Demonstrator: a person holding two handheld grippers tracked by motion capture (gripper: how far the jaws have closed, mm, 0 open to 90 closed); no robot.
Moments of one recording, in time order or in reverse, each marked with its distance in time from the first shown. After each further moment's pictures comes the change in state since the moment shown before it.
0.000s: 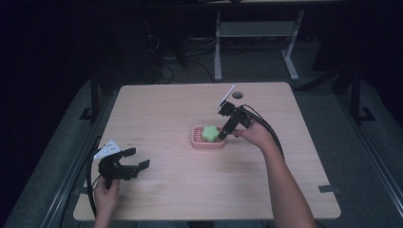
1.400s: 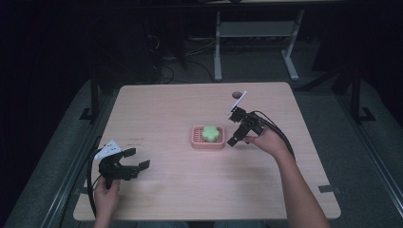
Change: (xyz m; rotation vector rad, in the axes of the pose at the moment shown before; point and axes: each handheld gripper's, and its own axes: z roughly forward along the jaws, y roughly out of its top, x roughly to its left) left arm -0.001 0.000 0.001 0.003 0.007 0.002; right arm 0.000 -0.037 -0.011 -0.008 0.008 0.004
